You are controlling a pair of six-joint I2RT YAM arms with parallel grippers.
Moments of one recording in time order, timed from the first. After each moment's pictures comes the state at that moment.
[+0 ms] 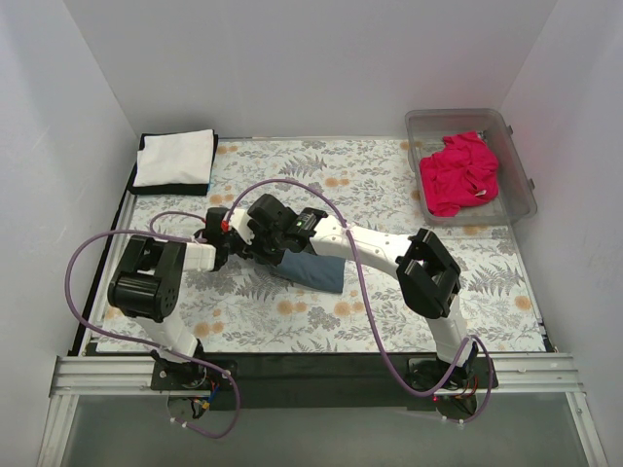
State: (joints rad) left arm -0.21 1.70 0.64 0.35 0.32 -1.13; right arm 1.06 2.04 1.71 -0.53 -0.20 -0.21
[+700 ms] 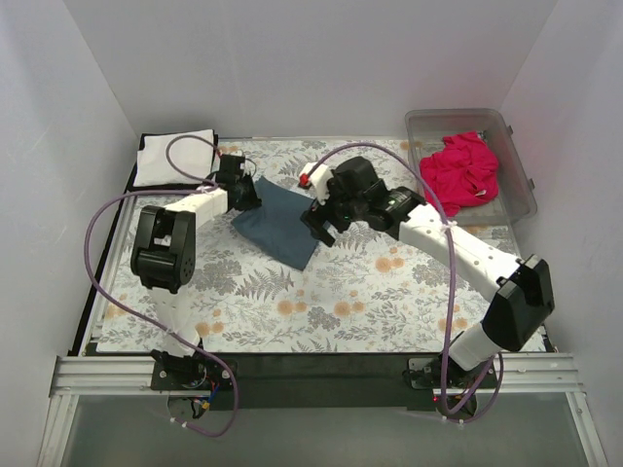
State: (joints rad) left arm -0.22 1.93 1.23 -0.12 0.05 -0.52; right arm 0.81 1.57 1.42 -0.53 -0.18 -0.27
